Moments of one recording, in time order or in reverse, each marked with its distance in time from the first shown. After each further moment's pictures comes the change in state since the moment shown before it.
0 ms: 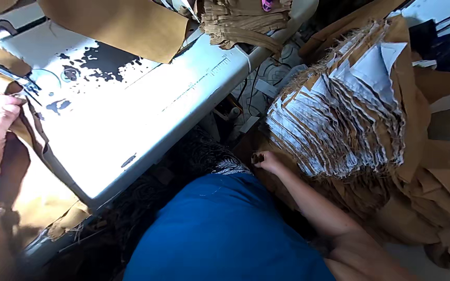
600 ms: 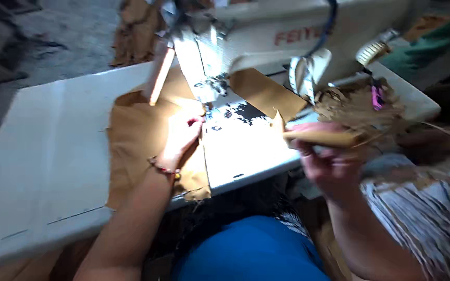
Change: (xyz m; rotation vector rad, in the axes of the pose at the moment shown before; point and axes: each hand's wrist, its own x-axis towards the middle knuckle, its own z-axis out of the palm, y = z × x) left_hand 0.046 0.175 -0.009 -0.019 0.326 0.124; right_hand -0.118 -0.289 -0.040 0.286 0.487 -1.766
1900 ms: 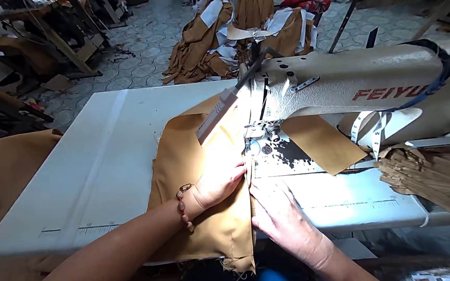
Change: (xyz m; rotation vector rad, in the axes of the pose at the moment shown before) left_hand -0.033 0.007 0.004 0.248 -0.046 0.432; right_hand -0.029 0.031 0.104 -0.288 -0.650 0.072
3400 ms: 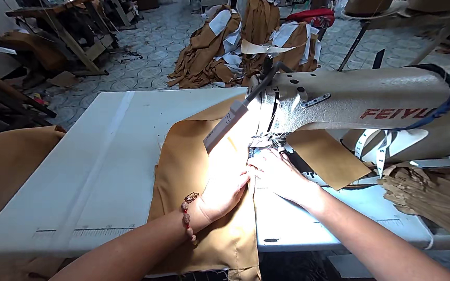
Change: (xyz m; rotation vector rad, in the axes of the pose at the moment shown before) left_hand -0.002 0.013 0.009 0.018 -0.003 -0.156; right_hand 0.107 0.052 -0.023 -0.103 -0.387 0.036
